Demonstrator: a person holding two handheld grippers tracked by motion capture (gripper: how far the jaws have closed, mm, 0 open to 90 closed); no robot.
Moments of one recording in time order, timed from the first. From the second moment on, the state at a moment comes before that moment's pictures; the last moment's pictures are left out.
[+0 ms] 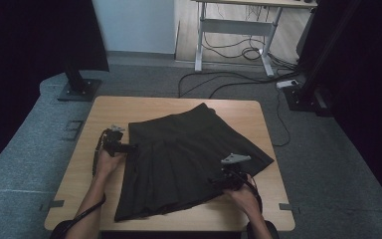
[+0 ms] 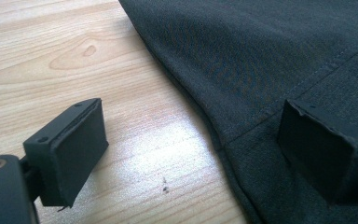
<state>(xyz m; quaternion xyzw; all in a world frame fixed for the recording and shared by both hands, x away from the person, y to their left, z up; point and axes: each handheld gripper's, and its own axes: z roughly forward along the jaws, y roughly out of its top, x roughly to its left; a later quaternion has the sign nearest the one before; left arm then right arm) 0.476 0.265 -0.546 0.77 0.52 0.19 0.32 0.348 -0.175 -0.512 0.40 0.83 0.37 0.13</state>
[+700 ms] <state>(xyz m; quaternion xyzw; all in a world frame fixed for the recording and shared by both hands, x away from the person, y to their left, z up) 0.476 0.265 -0.547 0.77 0.52 0.19 0.32 0.322 -0.035 -0.502 0.24 0.89 0.38 0.05</state>
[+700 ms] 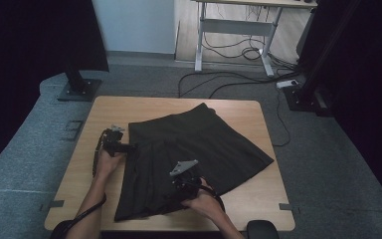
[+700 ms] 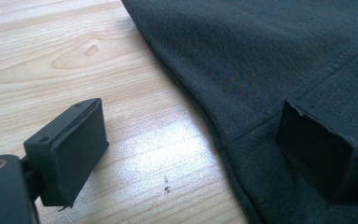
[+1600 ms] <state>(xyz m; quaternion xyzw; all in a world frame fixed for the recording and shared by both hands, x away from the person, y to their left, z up) 0.476 0.264 -0.546 0.76 0.53 0.19 0.31 0.284 0.068 -0.540 0.11 0.94 0.31 0.03</state>
